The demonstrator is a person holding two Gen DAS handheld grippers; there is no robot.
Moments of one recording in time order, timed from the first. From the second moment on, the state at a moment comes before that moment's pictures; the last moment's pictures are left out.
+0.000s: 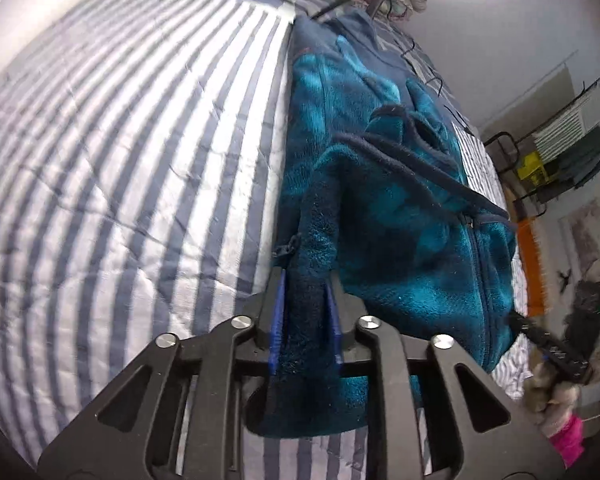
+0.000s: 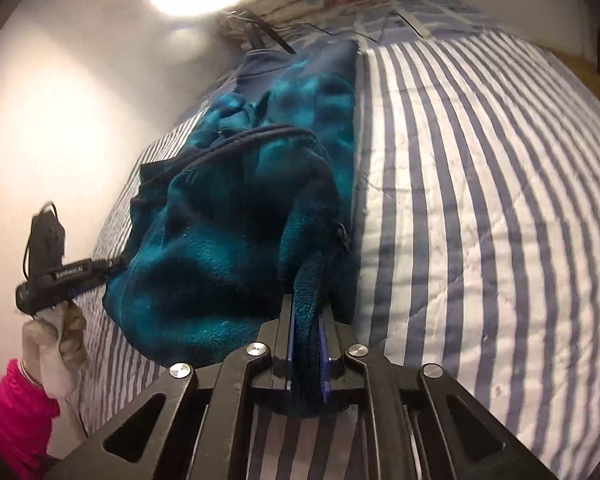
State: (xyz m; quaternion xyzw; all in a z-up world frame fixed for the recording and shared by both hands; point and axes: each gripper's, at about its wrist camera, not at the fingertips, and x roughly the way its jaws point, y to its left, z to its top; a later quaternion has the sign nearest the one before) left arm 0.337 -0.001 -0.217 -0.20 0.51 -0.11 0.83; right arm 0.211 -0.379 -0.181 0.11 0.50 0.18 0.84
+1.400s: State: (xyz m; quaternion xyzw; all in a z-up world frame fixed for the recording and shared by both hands) left arm 0.628 0.052 -0.235 -0.34 0.49 -0.17 0.78; right arm 0.478 -0.384 -0.167 0.15 0.45 0.20 0.86
